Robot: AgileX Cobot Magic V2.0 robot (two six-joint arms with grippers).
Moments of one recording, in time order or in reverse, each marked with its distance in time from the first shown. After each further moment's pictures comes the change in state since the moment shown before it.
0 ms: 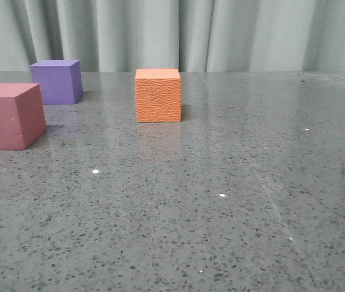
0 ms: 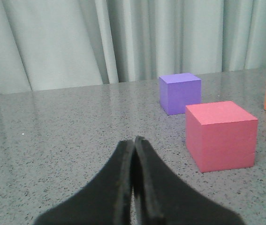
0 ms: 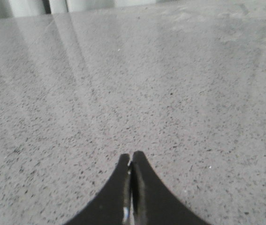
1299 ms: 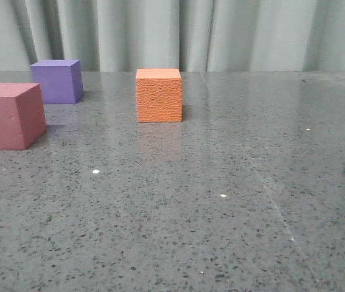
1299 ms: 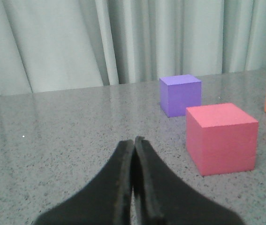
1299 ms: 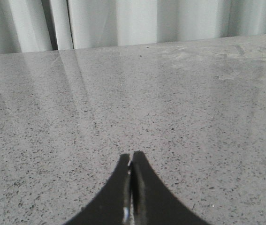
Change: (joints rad) left arm 0.000 0.000 0.000 -0.001 -0.026 0.000; right arm -0.012 0.000 0.045 0.010 -0.174 -0.035
